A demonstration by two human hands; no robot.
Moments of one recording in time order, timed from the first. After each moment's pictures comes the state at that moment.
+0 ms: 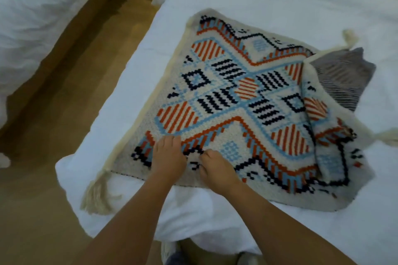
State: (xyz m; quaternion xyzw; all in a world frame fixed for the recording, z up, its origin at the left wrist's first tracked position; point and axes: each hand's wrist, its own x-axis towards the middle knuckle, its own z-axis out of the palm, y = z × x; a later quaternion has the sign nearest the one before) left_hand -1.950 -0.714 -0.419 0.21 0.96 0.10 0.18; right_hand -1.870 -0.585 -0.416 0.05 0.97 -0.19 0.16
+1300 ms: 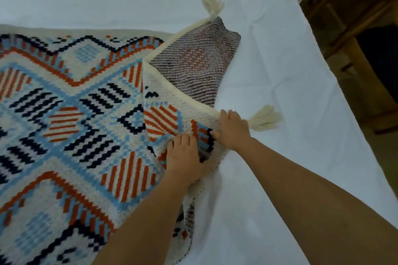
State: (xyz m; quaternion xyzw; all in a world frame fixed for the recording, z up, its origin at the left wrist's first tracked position) left_hand -1.805 -0.218 -0.433 0.41 0.89 0.01 0.20; right_hand -1.754 -0.067 -0.423 0.35 0.91 -0.13 0.20
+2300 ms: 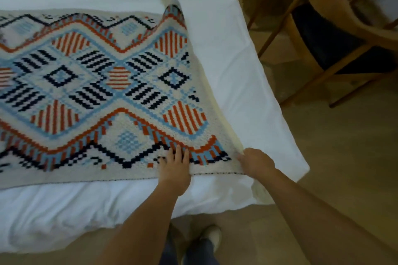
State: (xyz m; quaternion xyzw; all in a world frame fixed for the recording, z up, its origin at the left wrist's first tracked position) left_hand -1.464 -0.174 -0.427 0.44 0.83 -0.16 0.30; right_hand -1.327 -0.001 -0.396 0.46 0.81 -0.23 0.29
